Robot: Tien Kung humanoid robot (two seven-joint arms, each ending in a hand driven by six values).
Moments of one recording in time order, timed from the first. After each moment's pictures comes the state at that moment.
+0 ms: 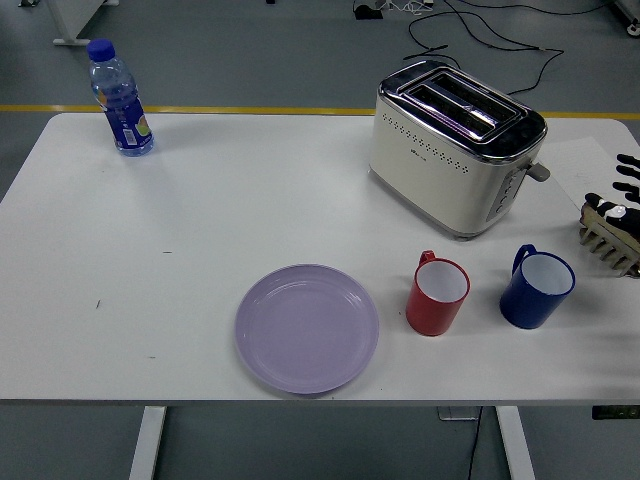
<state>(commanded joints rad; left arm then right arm) -0.09 0.07 -0.93 -0.18 1.15 0.11 0.28 0.20 -0.38 1.53 1.44 -1.49 -0.01 -0.25</state>
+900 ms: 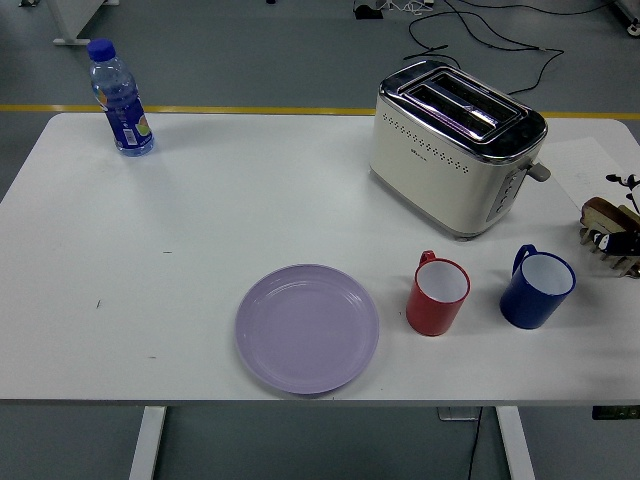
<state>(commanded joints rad) -0.11 0.07 -0.91 -0.18 1.12 0.12 0.28 0.30 -0.36 1.39 1.32 -2.03 -0.04 -0.34</state>
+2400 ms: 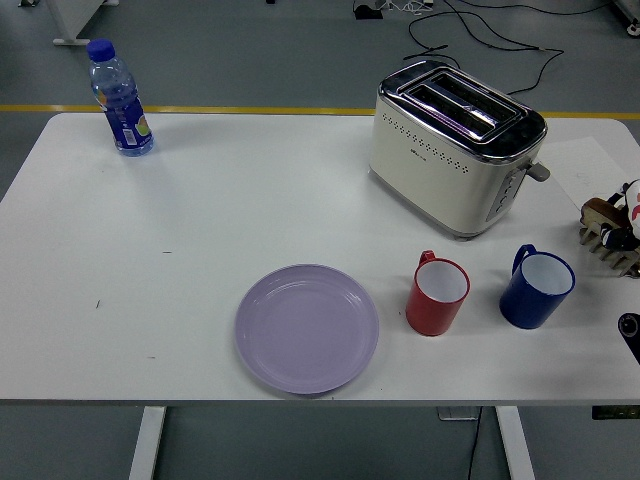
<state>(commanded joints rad) -0.11 0.07 -0.91 -0.18 1.13 0.12 0.28 0.40 -0.35 1.27 1.21 -2.22 -0.08 -0.51</state>
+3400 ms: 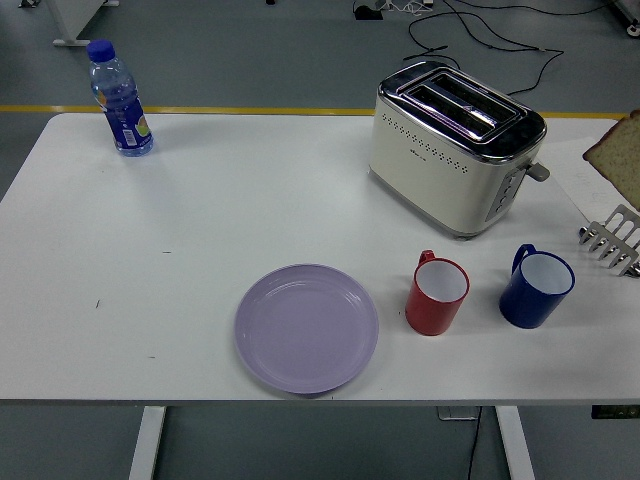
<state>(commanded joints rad) -0.11 0.08 -0.91 -0.18 1.12 0.12 0.28 0.48 -0.47 1.32 1.42 -2.12 -0.18 -0.48</state>
